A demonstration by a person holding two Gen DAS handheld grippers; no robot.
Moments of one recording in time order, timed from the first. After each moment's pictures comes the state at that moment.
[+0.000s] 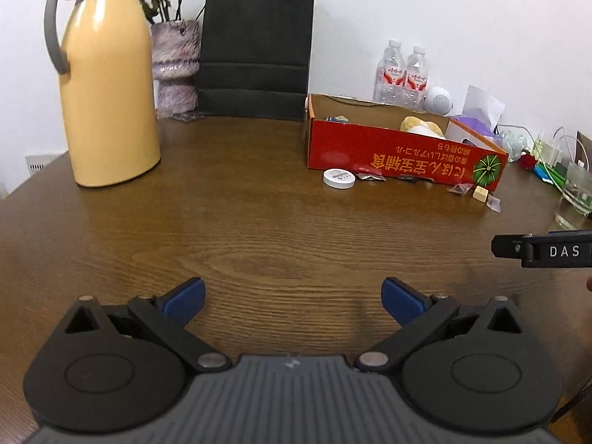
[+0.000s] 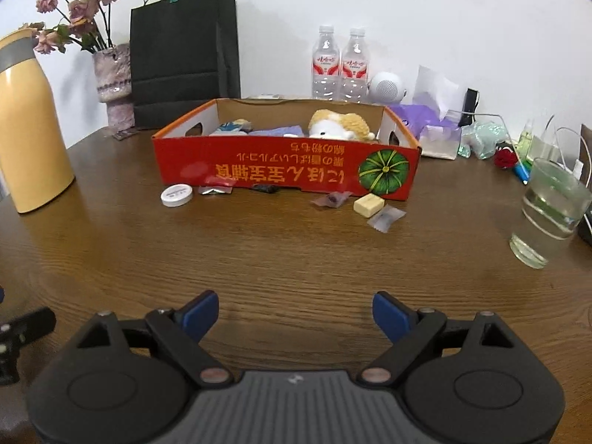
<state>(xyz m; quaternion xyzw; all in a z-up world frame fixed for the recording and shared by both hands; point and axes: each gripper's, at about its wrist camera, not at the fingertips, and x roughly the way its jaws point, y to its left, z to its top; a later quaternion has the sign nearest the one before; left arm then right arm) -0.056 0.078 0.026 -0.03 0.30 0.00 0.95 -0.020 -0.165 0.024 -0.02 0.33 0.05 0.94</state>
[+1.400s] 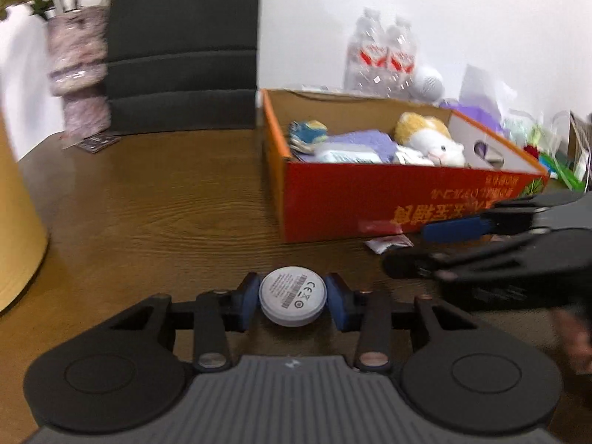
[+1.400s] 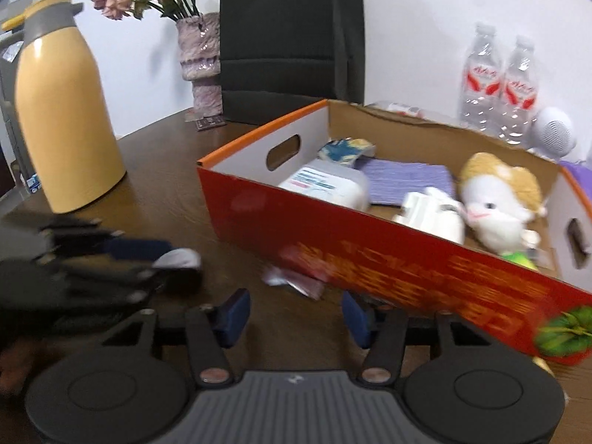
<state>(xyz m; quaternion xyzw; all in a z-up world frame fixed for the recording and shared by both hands) 0.127 0.089 0.016 0.00 0.32 -0.09 0.94 0.163 -0.094 -0.005 -0.06 0.34 0.24 0.90</state>
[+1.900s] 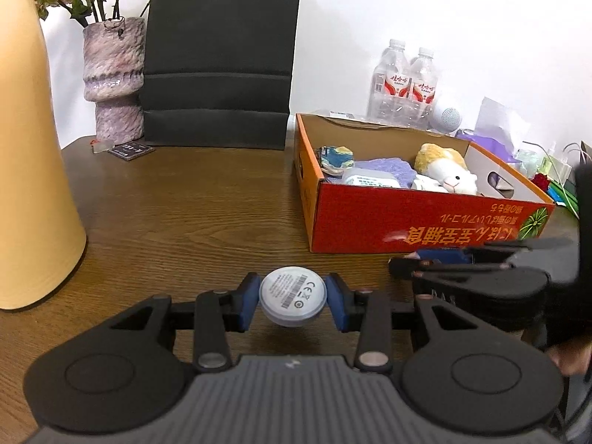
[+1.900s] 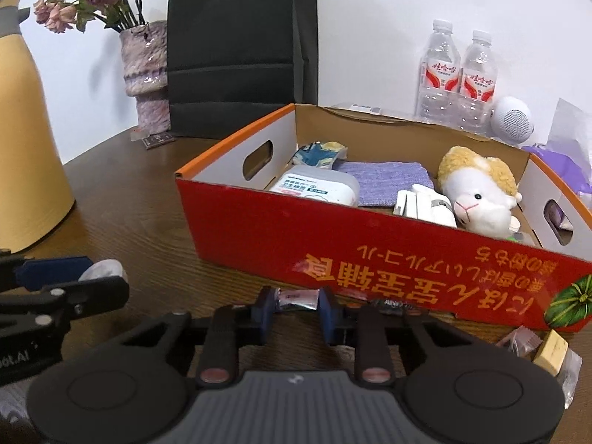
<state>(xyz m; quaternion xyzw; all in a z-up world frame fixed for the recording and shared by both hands) 0.111 0.102 0.030 -0.01 0.30 -0.07 0.95 0.151 -0.064 -0.014 -0.04 0.32 0.15 0.93</state>
